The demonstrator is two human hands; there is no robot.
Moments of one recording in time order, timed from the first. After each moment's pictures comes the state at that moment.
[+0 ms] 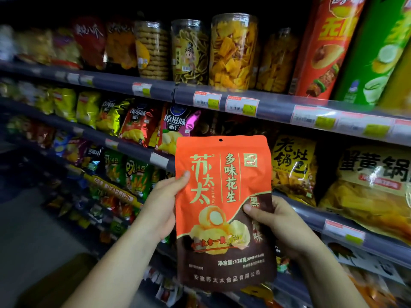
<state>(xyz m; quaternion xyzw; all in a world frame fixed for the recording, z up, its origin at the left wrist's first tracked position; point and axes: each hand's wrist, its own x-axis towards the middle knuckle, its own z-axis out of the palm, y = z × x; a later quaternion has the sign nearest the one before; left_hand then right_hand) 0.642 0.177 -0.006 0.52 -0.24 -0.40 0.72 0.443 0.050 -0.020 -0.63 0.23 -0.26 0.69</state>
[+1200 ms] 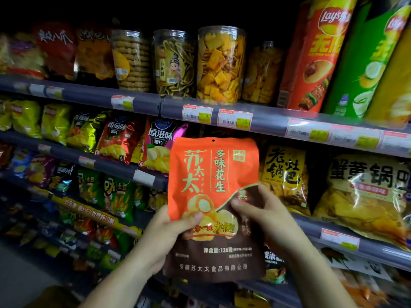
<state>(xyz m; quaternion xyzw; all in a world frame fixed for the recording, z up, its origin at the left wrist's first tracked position) 0.662 0.170 -0.025 0.55 -0.34 -0.40 0.65 0.481 0.049 0.000 -0.63 0.26 -0.35 0.64</state>
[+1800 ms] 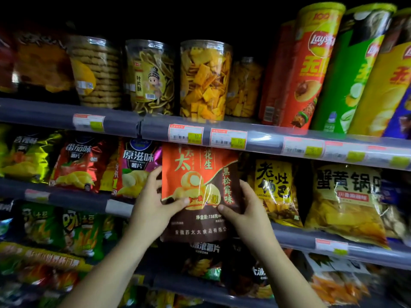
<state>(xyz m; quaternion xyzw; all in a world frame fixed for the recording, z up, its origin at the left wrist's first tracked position) 0.745 0.090 0.006 0.63 -0.48 -0.21 0.58 0.540 0.018 -0.006 -0.70 0.39 -0.46 0.39</state>
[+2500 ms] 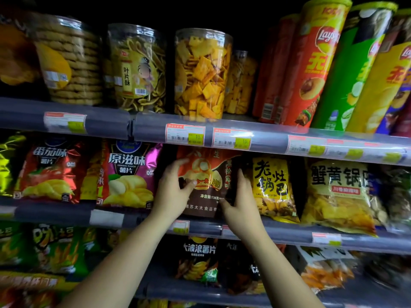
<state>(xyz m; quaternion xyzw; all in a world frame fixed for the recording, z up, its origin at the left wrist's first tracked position) 0.756 -0.012 -0.012 0.58 -0.60 -0.08 0.54 0.575 -0.007 -0.007 -0.72 0.53 -0.40 0.21</state>
